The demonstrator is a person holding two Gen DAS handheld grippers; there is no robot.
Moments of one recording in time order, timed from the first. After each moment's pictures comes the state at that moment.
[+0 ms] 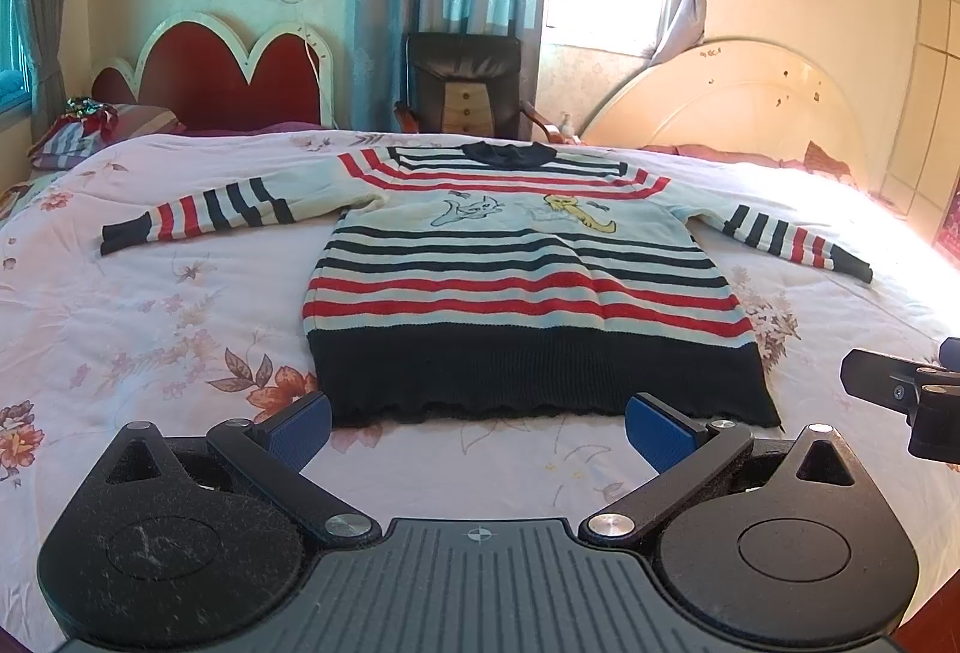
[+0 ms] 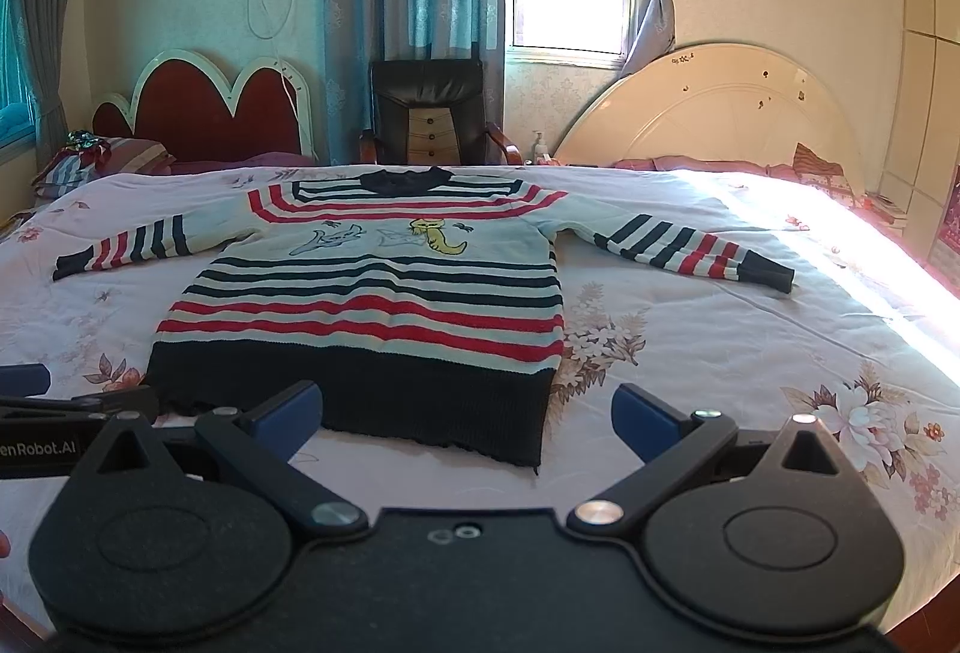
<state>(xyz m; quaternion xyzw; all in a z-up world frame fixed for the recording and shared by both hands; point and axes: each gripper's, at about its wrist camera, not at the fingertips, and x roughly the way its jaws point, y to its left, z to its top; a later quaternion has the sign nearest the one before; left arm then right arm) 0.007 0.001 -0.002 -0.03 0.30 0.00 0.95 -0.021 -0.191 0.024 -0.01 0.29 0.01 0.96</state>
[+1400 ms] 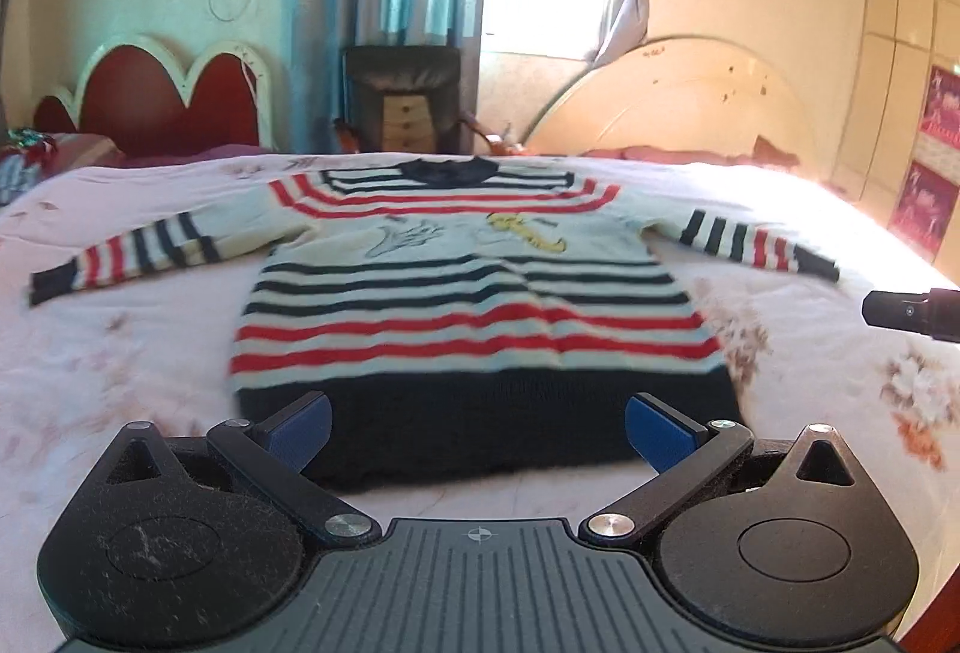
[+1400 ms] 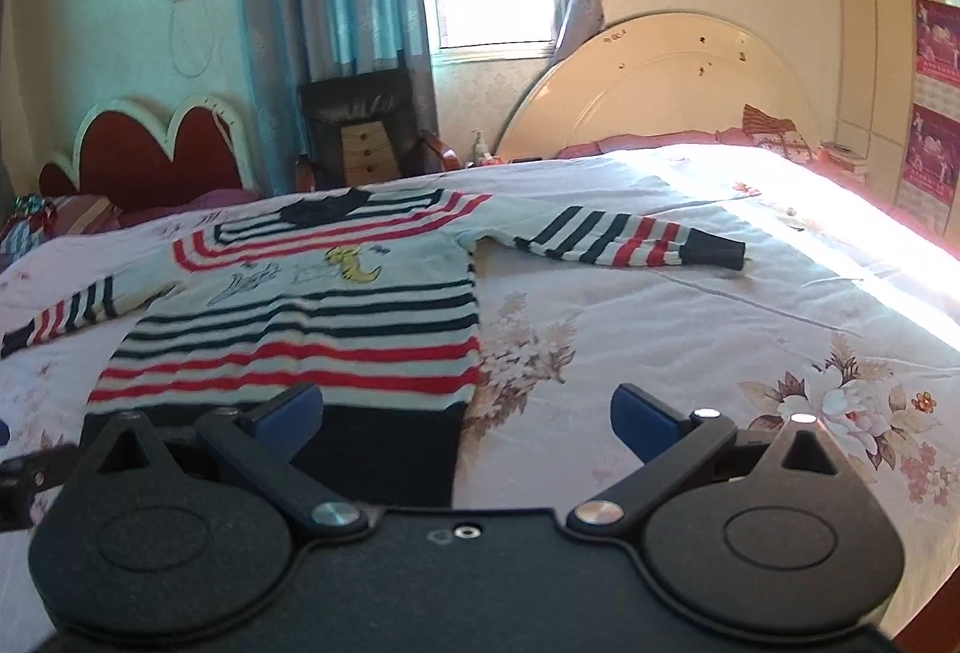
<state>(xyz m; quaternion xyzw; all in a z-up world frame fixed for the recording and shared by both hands) 0.060 -0.009 -0.004 -0.02 0.29 -0.06 0.96 0.022 -0.267 0.018 0.06 0.28 -0.05 0.96</state>
